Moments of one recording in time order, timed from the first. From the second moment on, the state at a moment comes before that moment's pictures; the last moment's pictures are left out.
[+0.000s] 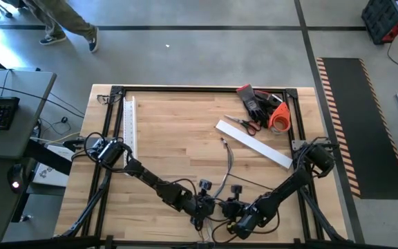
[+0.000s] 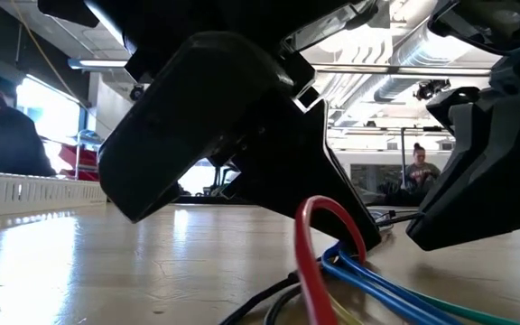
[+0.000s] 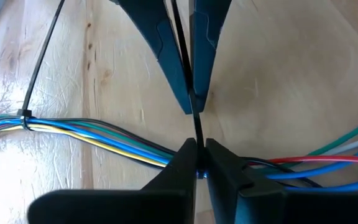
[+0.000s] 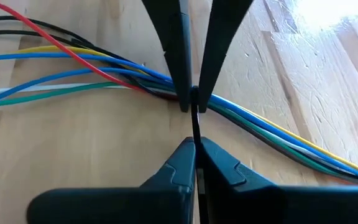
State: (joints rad) left arm -0.52 2.22 1.44 -0.10 -0.41 -0.01; right arm 0.77 2.04 1.12 -0.19 0.68 0.64
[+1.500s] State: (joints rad) left arm -0.53 2.21 1.44 -0.13 -0.39 -0.04; right arm 0.75 2.09 1.12 -0.03 0.73 0.42
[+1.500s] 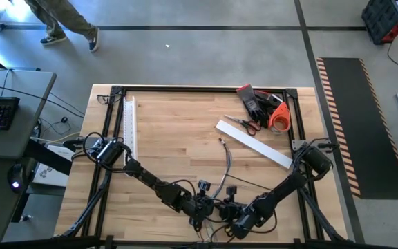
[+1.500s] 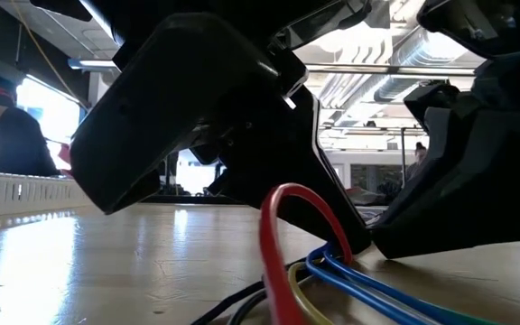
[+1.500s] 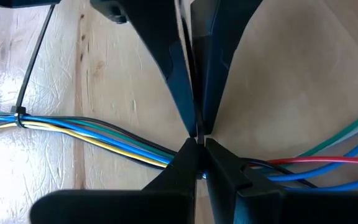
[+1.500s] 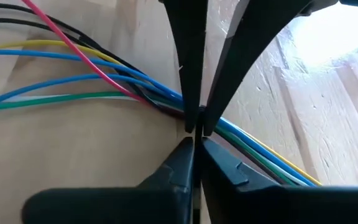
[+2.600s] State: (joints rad) left arm -0.54 2.06 1.46 -0.45 -0.52 -0.26; right arm 0.84 2.02 1.25 -0.44 0.71 0.61
